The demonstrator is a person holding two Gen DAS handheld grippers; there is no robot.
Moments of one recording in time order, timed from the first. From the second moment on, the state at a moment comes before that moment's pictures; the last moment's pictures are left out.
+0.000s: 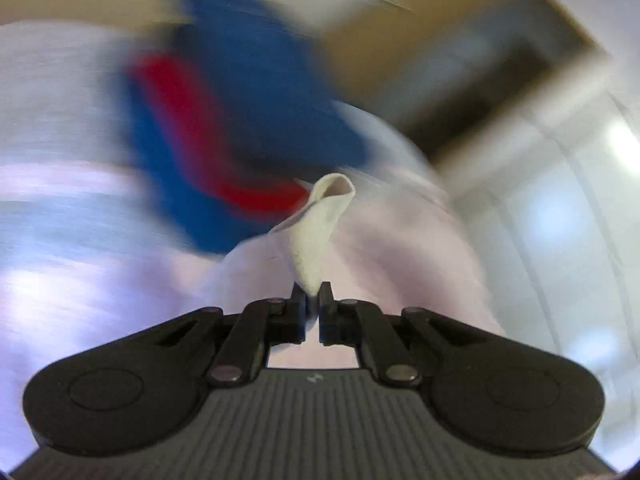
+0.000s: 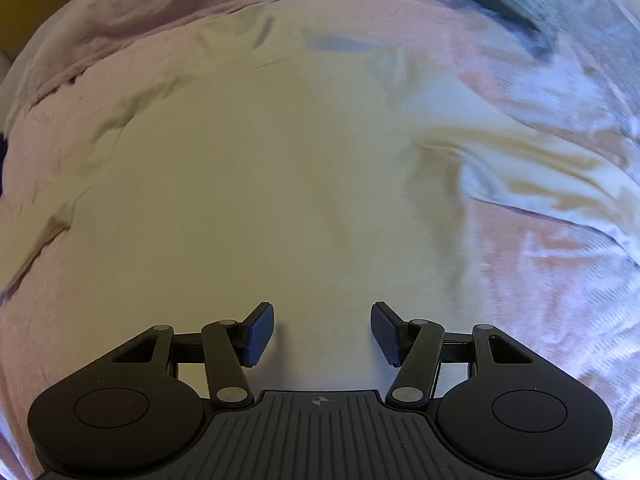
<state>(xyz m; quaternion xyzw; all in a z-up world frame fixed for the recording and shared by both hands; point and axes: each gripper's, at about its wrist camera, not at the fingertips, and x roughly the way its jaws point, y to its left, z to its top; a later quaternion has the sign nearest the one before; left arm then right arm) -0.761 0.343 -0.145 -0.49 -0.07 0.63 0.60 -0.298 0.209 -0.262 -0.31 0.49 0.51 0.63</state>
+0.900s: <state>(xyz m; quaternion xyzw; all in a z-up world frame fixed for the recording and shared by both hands) -0.552 0.288 -0.245 -0.45 0.30 0.47 0.69 -0.163 0.236 -0.336 0.10 0.69 0.44 0.56</state>
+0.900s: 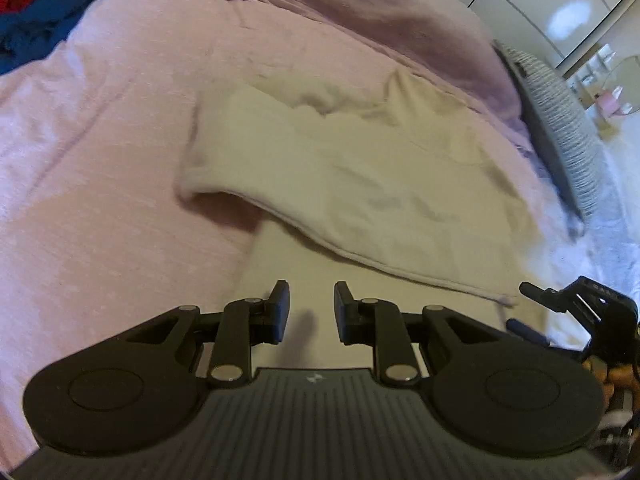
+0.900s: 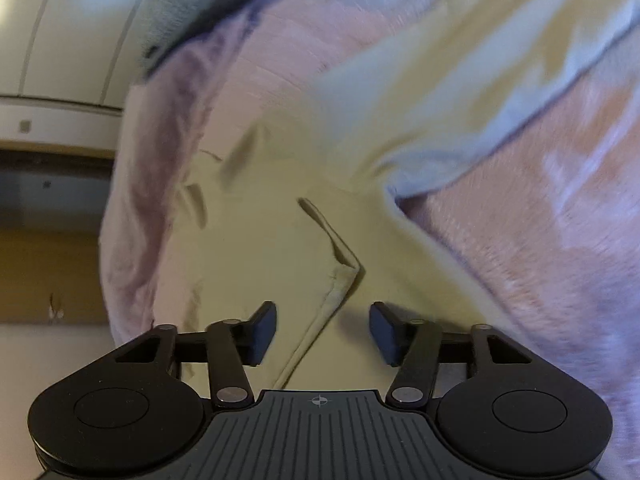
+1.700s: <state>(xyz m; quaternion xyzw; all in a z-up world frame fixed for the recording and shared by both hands) -0.522 0.329 -0.261 -0.39 0.30 0.49 0.72 -0.120 0.261 -0.258 0.05 0.52 0.48 0.71</state>
